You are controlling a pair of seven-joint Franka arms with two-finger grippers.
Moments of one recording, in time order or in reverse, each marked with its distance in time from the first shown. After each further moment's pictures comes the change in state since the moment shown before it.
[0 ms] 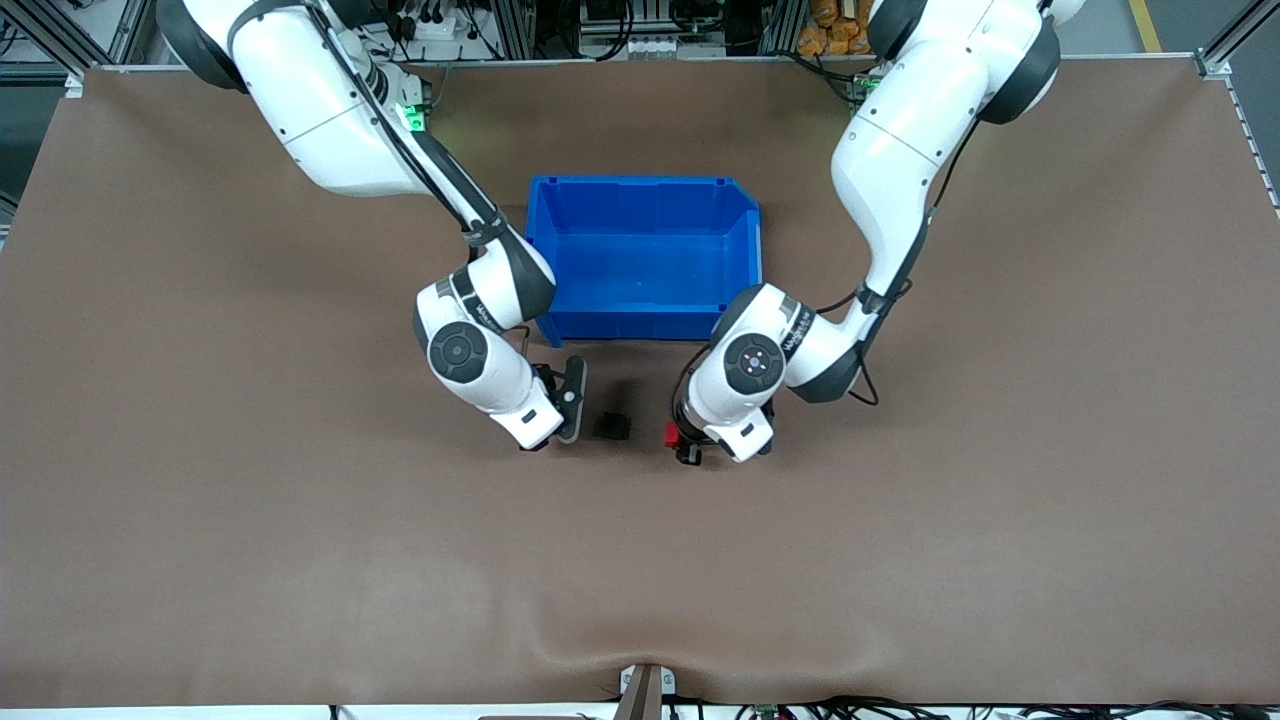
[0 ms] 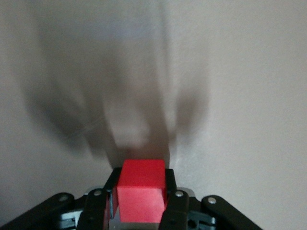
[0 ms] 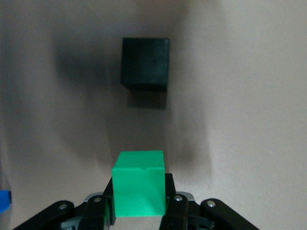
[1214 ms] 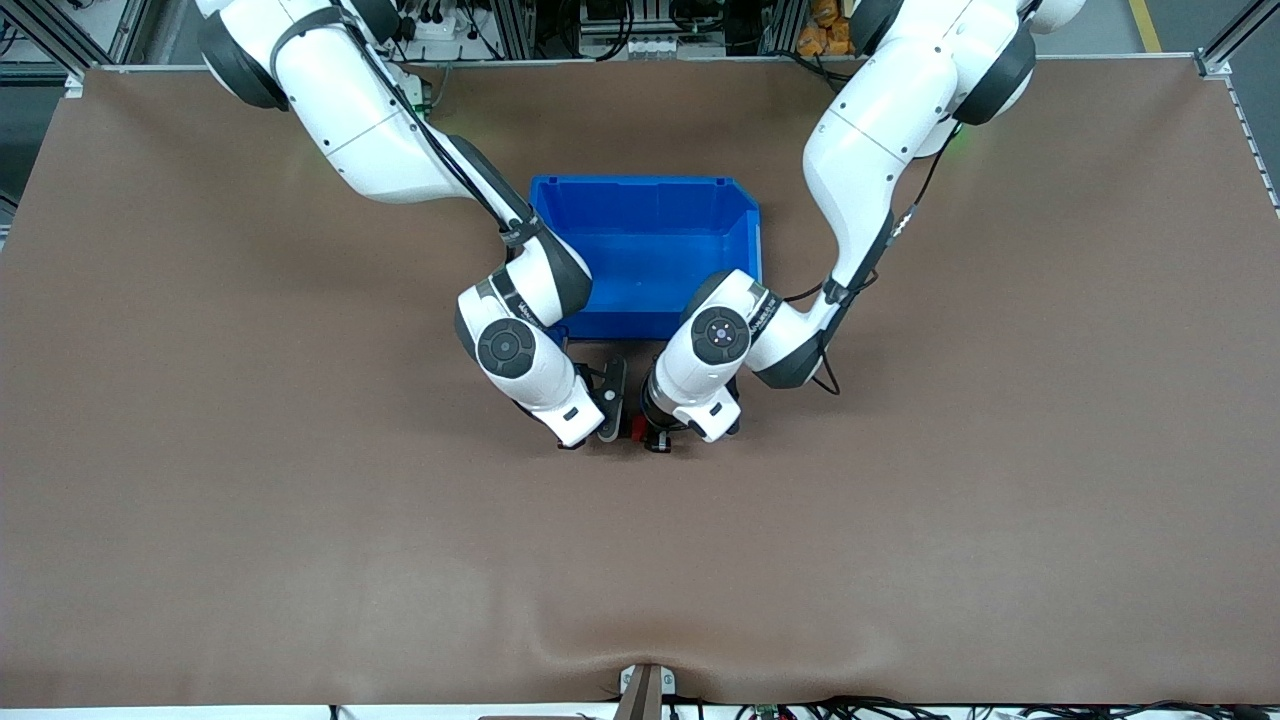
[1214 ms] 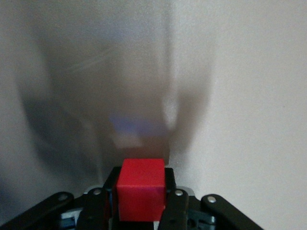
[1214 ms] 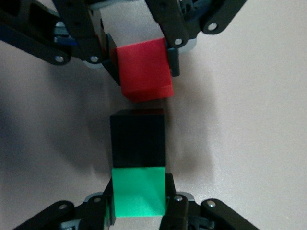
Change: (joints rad) left arm -0.056 0.023 -0.001 0.004 -0.001 0.122 -0.127; right arm 0.067 0.090 -0.003 0.125 -0.001 -0.002 0.086
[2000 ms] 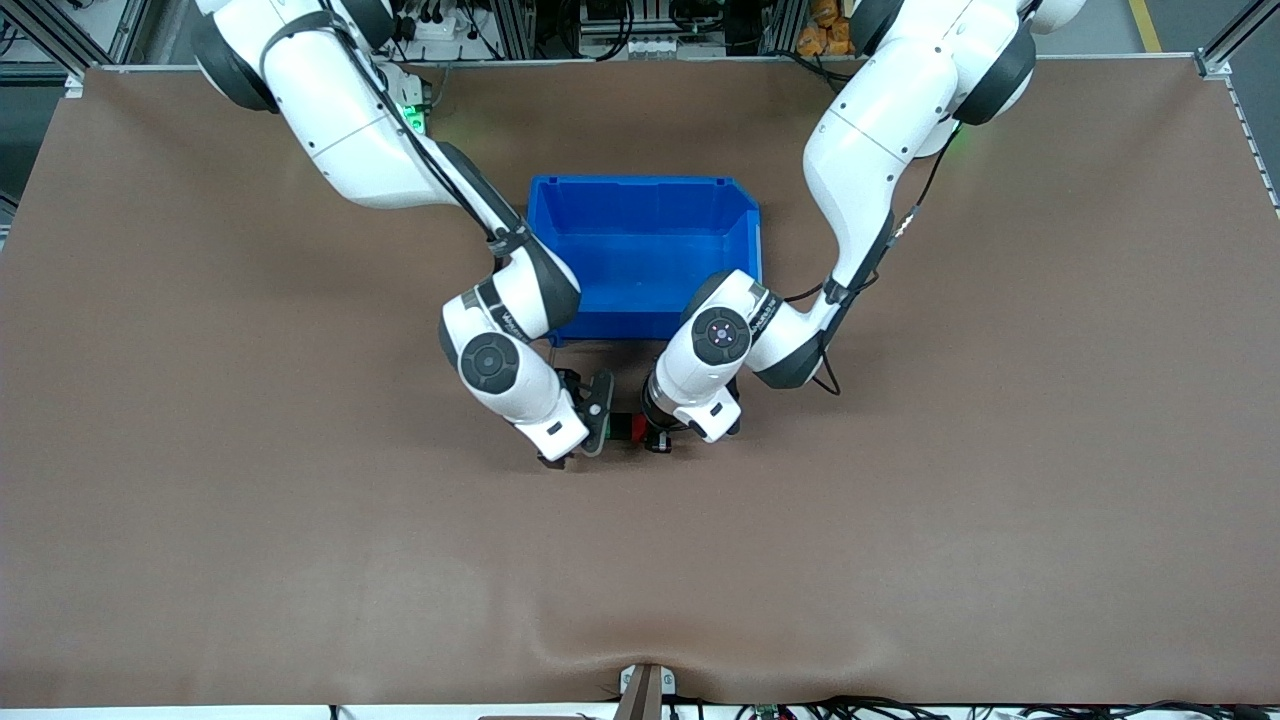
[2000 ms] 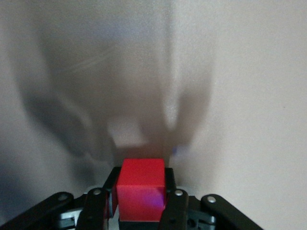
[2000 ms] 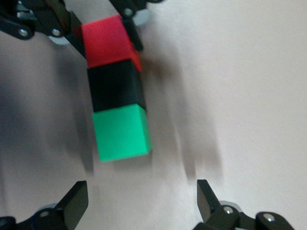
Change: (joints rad) left arm 0.001 0.000 0.000 0.000 -0.001 0.000 0.000; right arm -0.039 -0.009 -0.017 0.047 0.000 -0.088 0.004
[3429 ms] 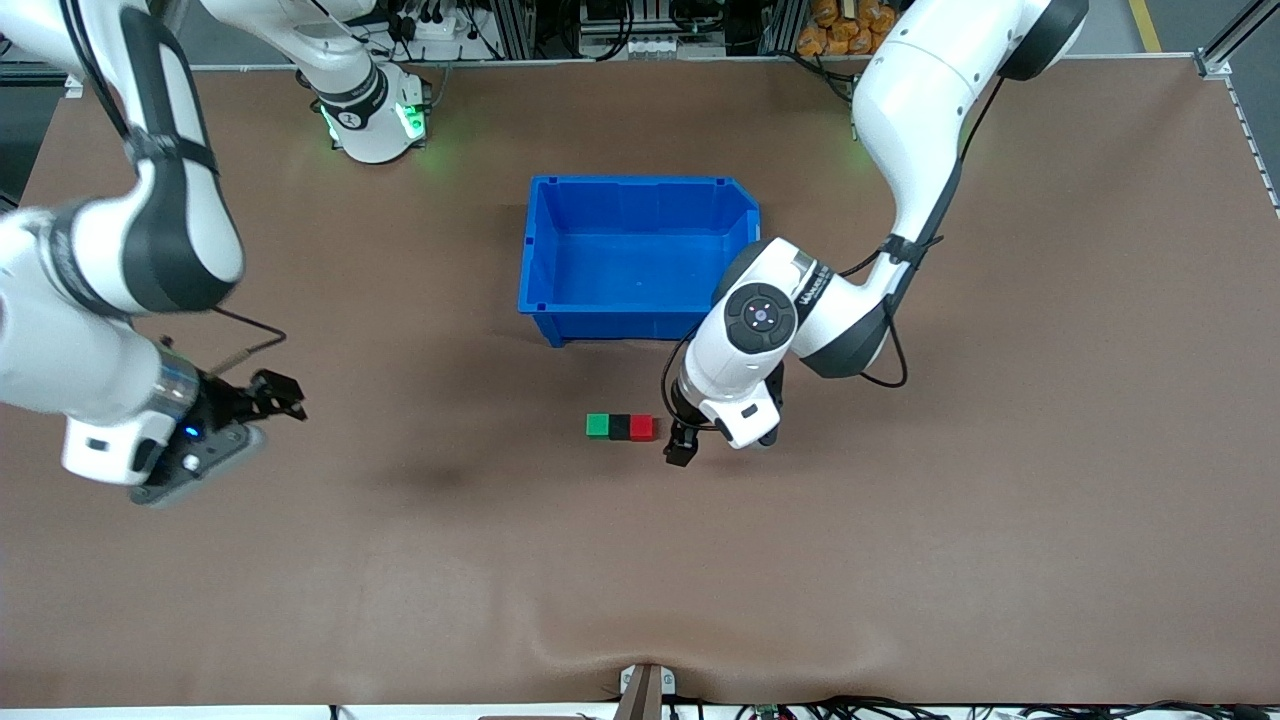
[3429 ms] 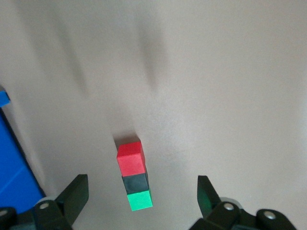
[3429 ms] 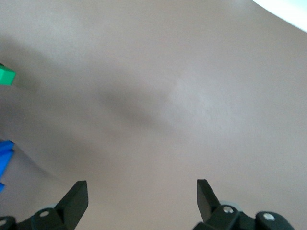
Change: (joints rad) left arm 0.058 -0.196 0.015 0.034 0.023 -0.302 0.237; right arm -0.349 -0.465 -0.149 0.009 -0.004 -0.521 0.502
